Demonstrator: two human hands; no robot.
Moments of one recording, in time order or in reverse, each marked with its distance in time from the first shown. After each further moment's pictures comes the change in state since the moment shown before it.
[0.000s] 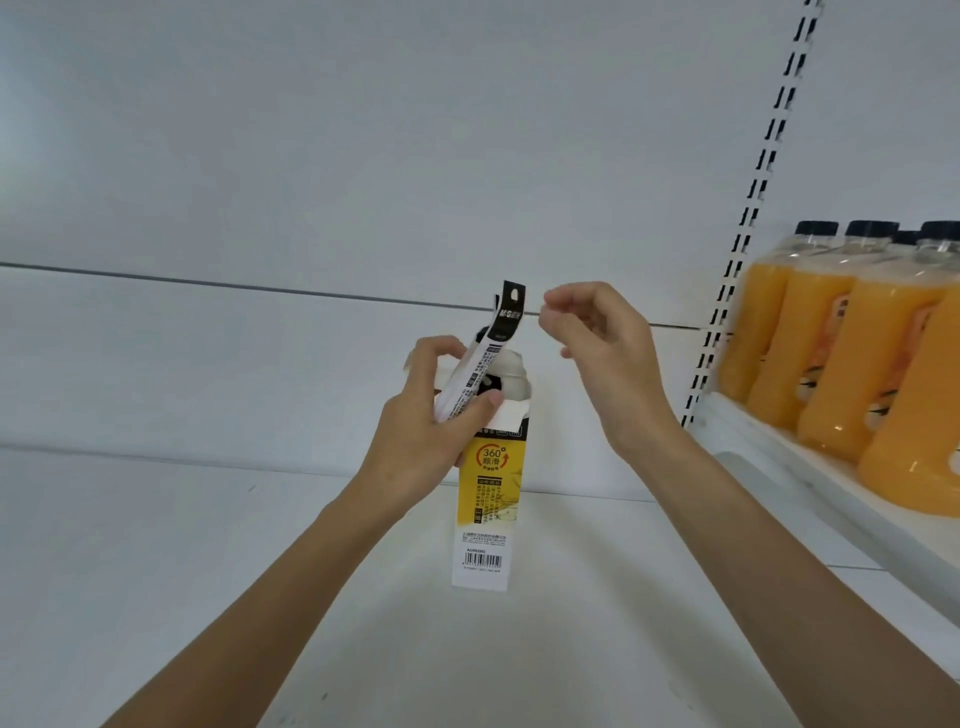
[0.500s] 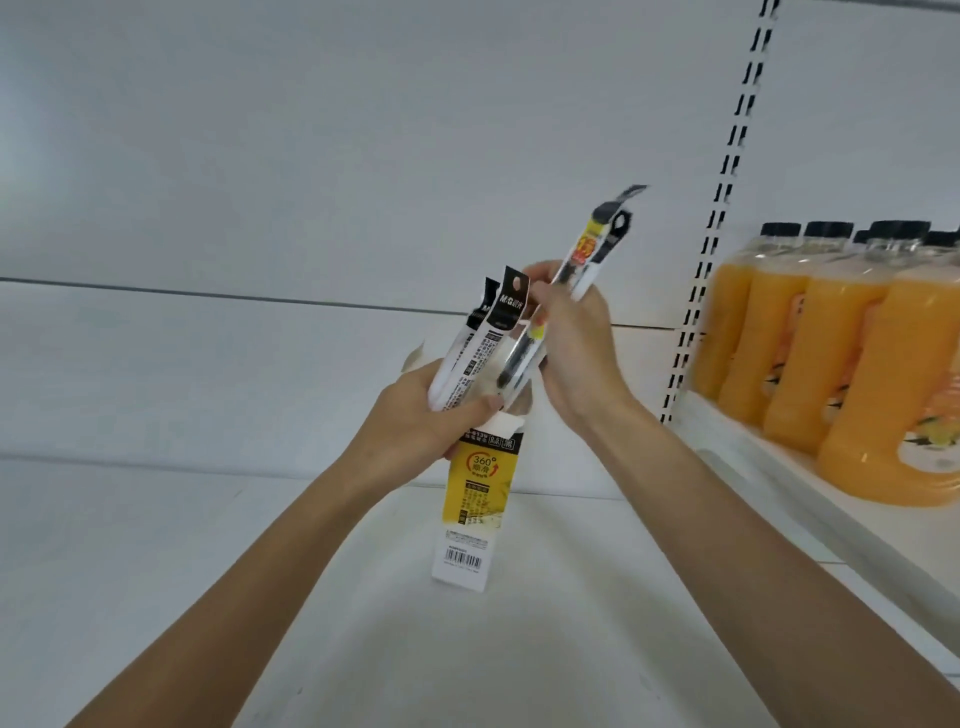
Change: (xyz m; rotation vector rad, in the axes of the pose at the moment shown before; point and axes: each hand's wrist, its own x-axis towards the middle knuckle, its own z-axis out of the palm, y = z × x) left_hand 0.002 0.022 0.007 -0.016 -0.122 -0.068; right_hand 0.010 -0.022 0.005 0.446 -0.010 0.182
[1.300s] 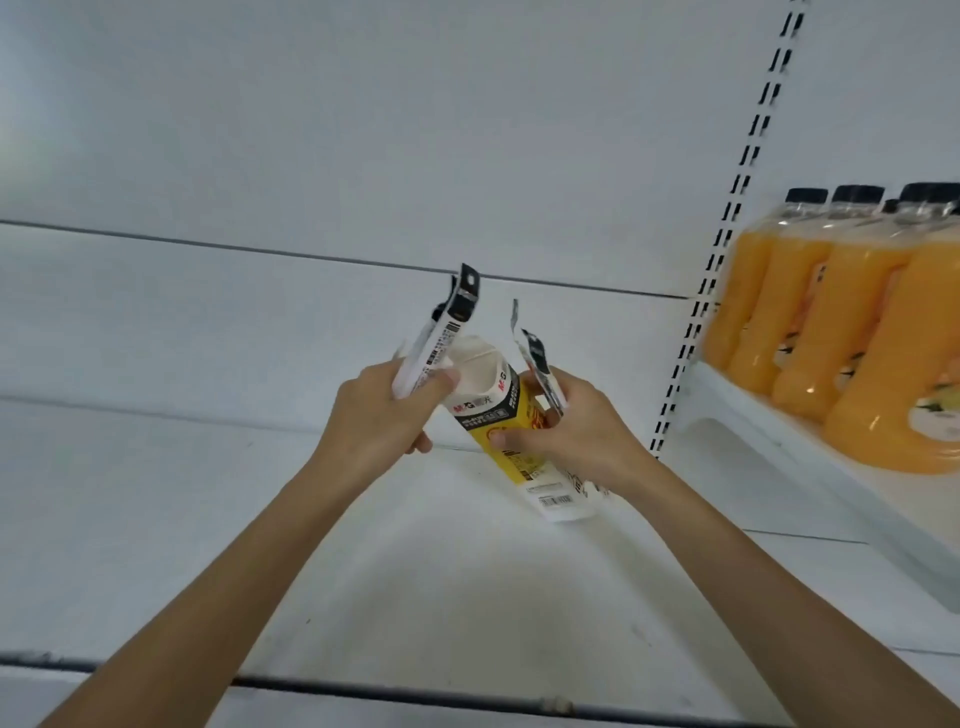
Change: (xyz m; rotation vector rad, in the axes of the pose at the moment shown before) left_hand -0.025 -0.030 -0.010 0.172 0.235 -0.118; right_hand -0.043 0.057 -0.055 -0.832 -0.288 0.175
